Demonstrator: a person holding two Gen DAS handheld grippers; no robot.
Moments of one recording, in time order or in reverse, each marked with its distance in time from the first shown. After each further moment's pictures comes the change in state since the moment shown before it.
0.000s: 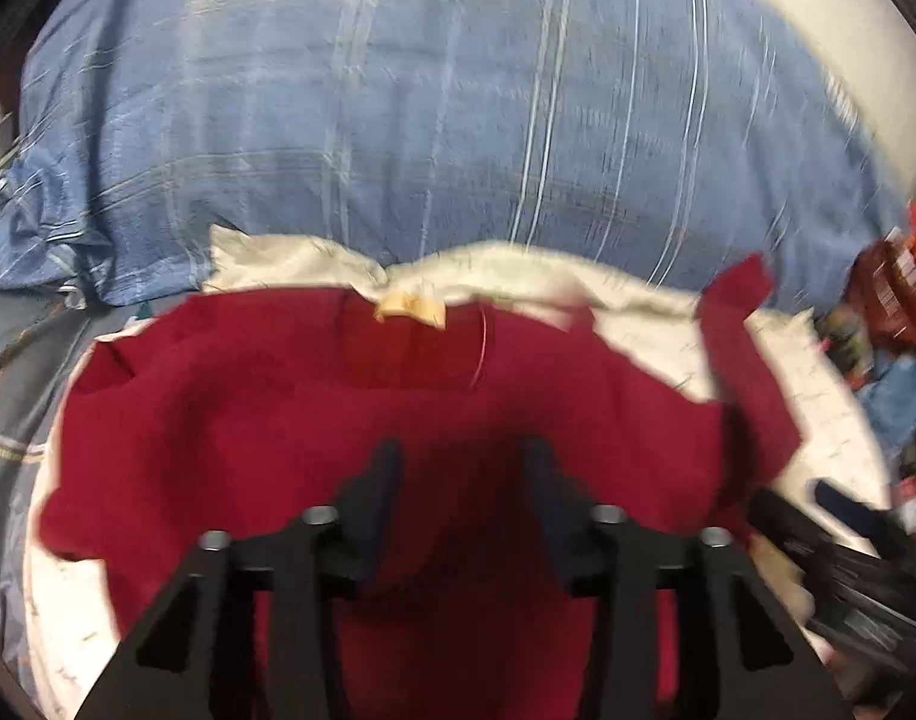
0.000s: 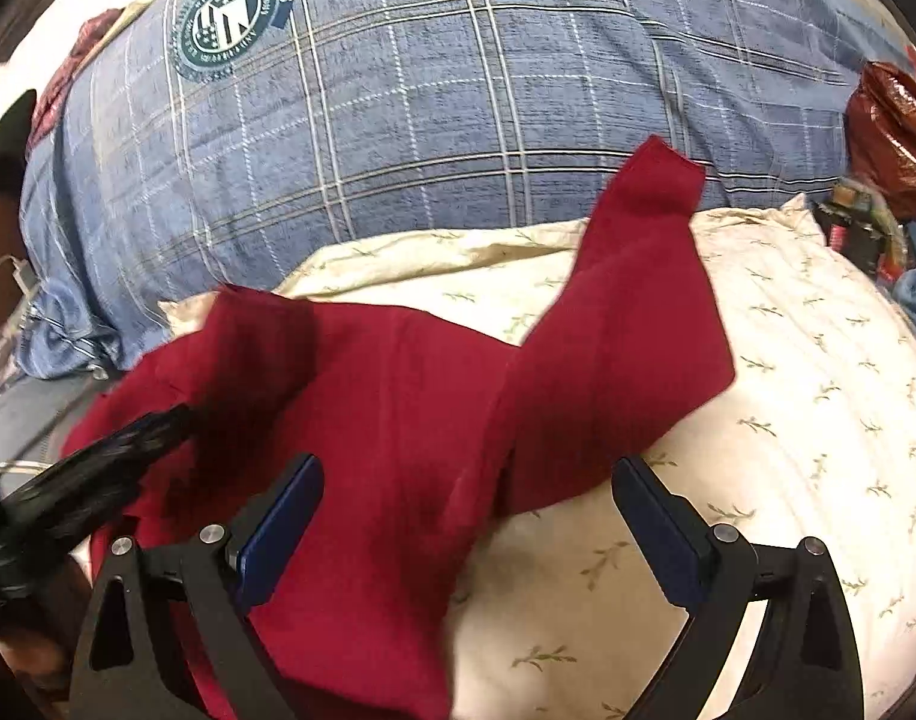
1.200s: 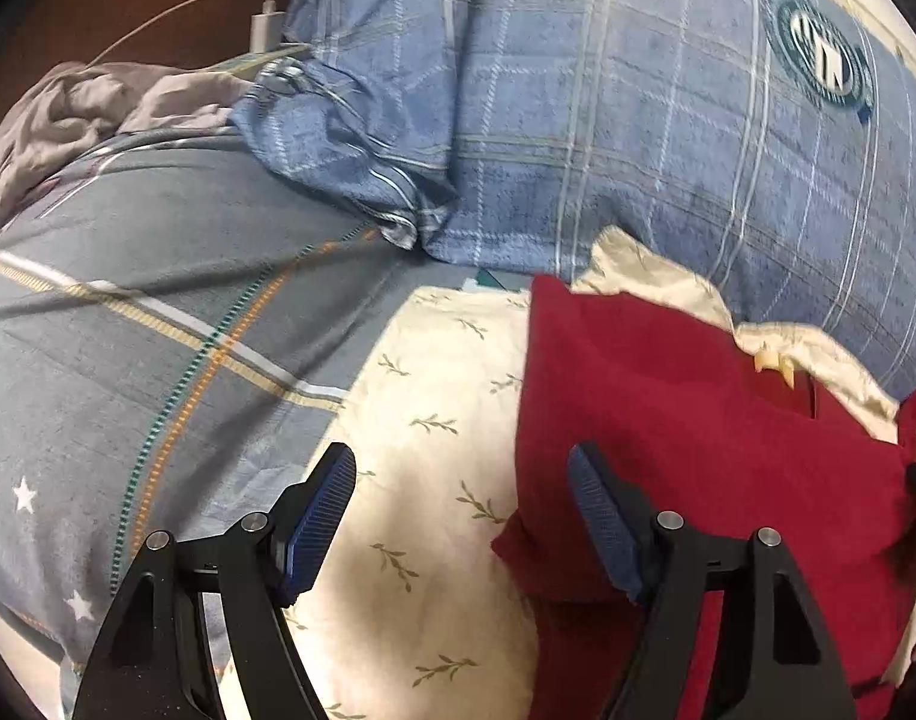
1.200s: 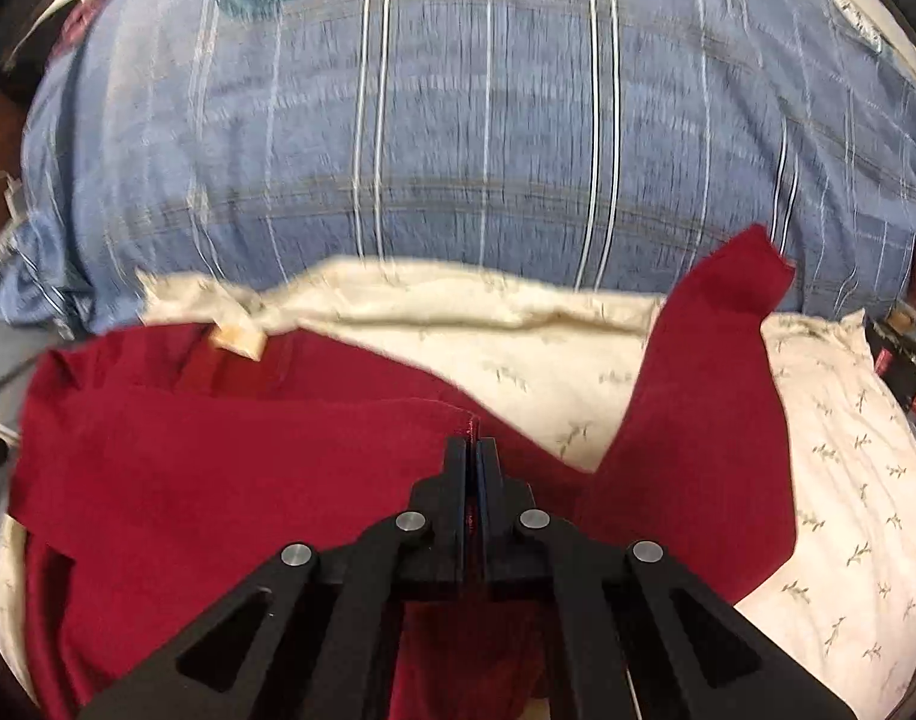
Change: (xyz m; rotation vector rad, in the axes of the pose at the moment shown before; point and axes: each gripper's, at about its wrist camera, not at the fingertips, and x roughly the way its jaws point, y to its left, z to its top) left arm -0.020 0.160 -0.030 -0.236 -0.033 0.408; right arm 0.067 0.034 0.032 -0.216 -0.007 -0.071
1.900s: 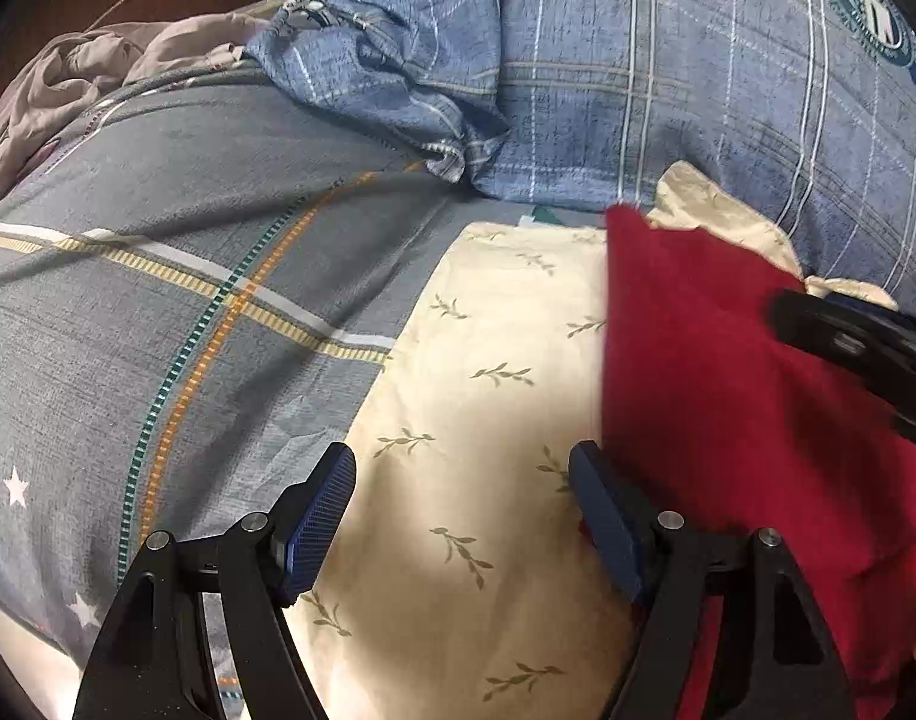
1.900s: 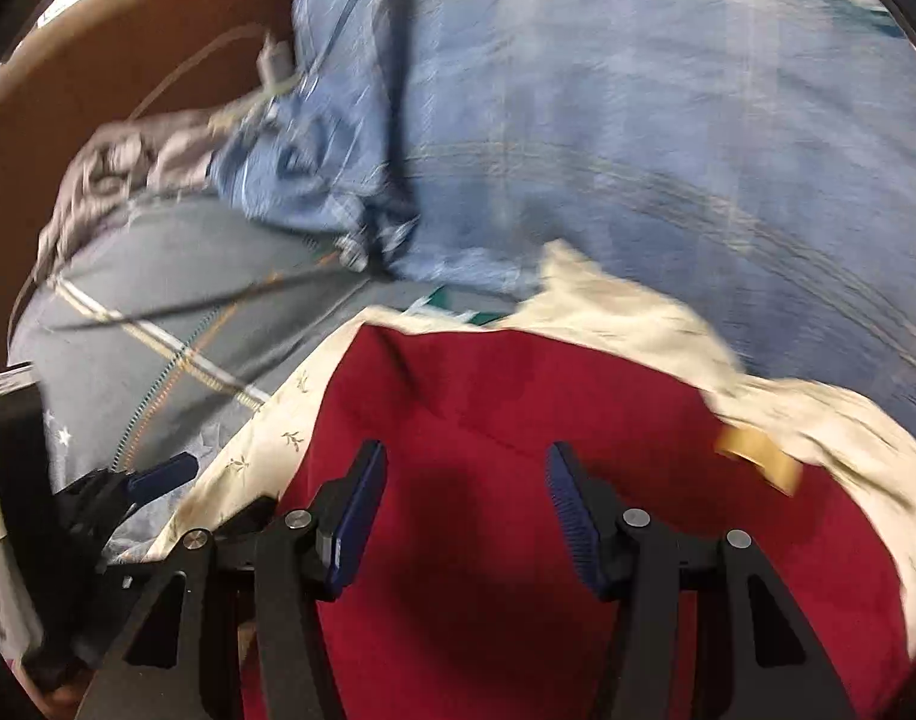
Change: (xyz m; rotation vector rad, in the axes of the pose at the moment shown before) left arm 0.041 0.019 0.001 -0.014 0.113 0.089; right arm 0.014 0.238 0.036 -0.396 0.085 0.520
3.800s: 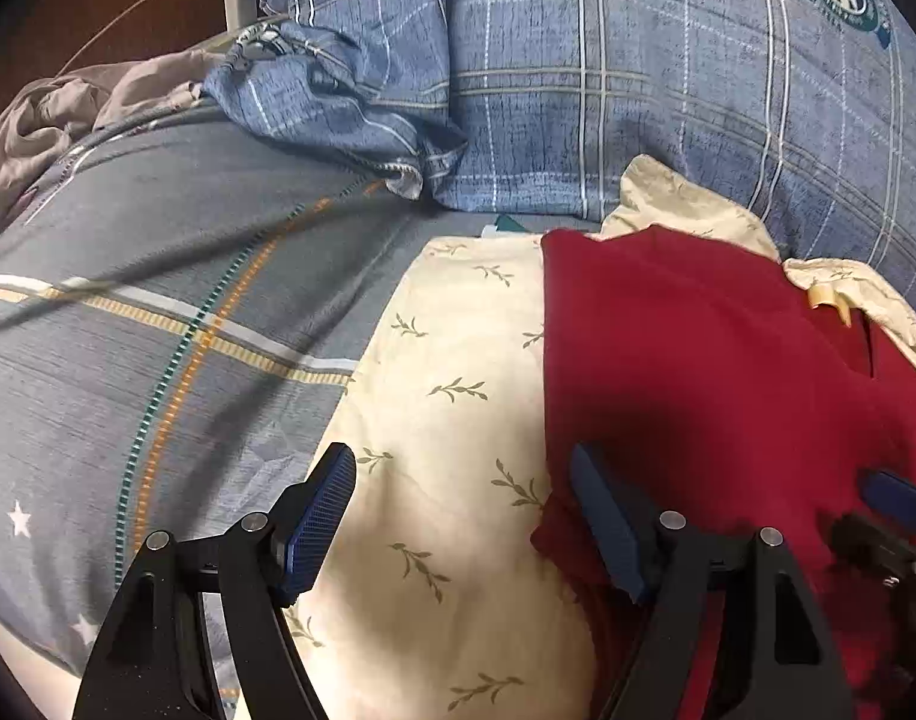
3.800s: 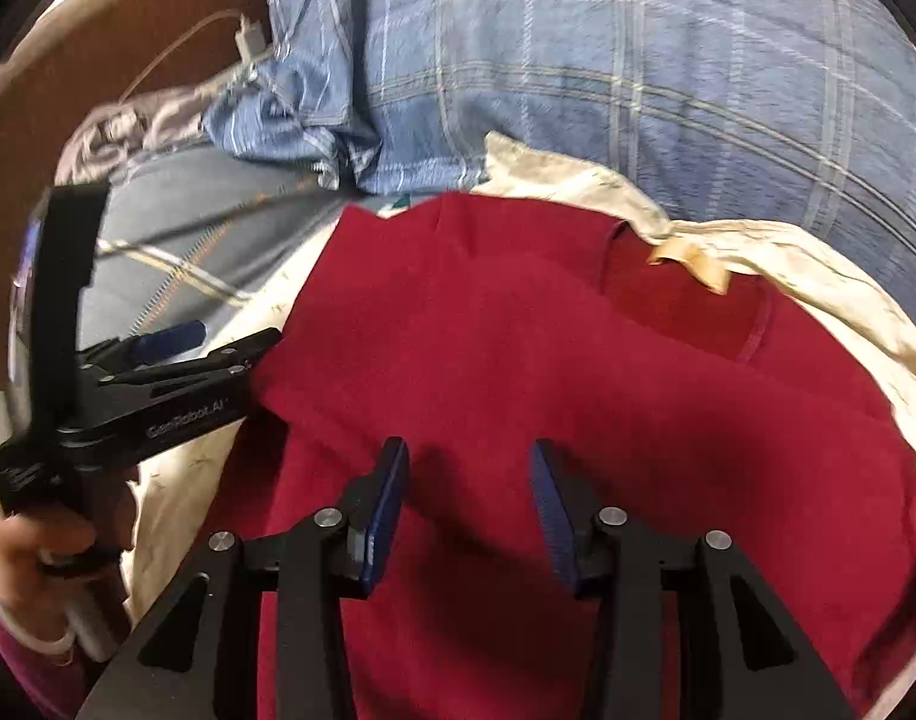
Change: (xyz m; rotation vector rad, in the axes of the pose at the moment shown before) left arm -0.008 -0.020 0.003 0.068 -0.035 -0.010; right arm -0.056 -0.020 -0.091 0.096 0.032 -0.053
